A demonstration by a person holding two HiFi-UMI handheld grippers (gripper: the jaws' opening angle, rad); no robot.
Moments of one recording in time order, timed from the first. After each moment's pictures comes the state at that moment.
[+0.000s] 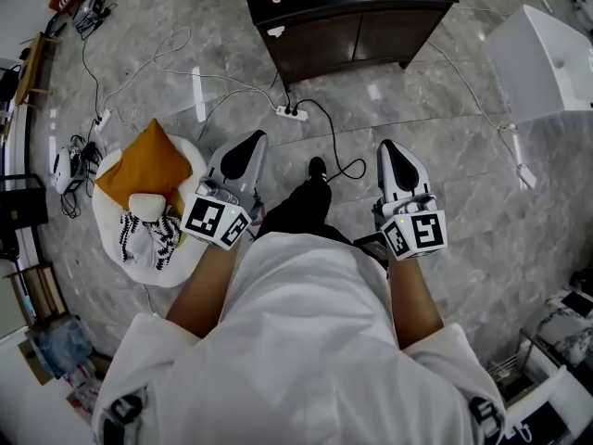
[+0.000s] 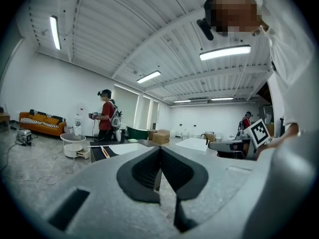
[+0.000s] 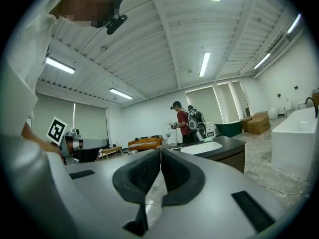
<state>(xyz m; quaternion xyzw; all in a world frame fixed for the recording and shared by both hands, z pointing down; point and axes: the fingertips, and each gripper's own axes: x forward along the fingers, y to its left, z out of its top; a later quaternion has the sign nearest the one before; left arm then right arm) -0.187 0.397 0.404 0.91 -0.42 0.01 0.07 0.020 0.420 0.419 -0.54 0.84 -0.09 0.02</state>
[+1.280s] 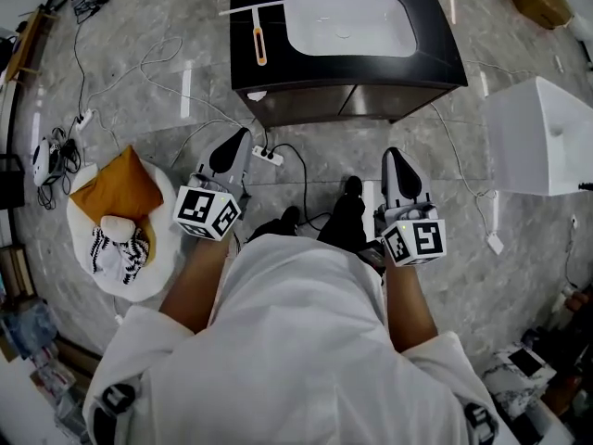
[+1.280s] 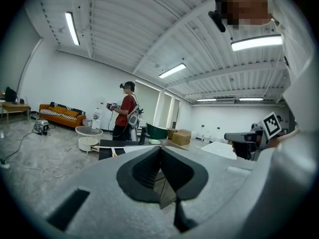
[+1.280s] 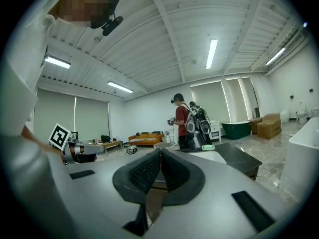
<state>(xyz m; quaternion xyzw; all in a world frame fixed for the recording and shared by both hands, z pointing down) -0.153 0.111 0.433 0.85 -0.51 0.01 0.12 0.105 0.122 0.402 -0.51 0.86 -0.09 -0.01</state>
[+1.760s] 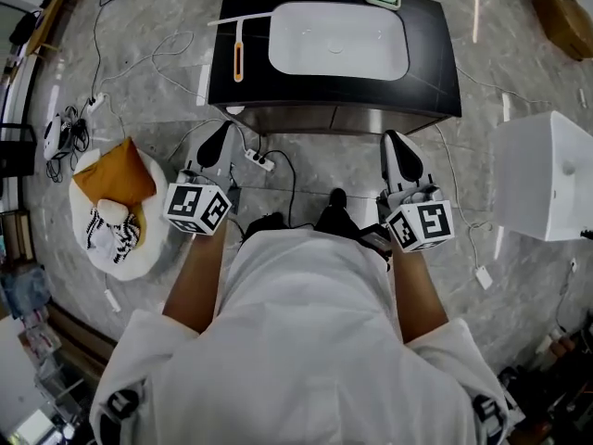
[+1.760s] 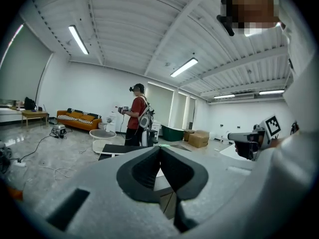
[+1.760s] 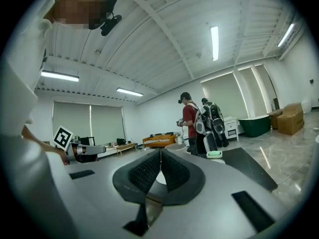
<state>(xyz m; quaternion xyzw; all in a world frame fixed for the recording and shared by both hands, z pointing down) -0.074 0.026 0.414 0.79 -0.61 0.02 0.12 0.197 -0.016 0.393 -0.40 0.91 -0.10 0.00</state>
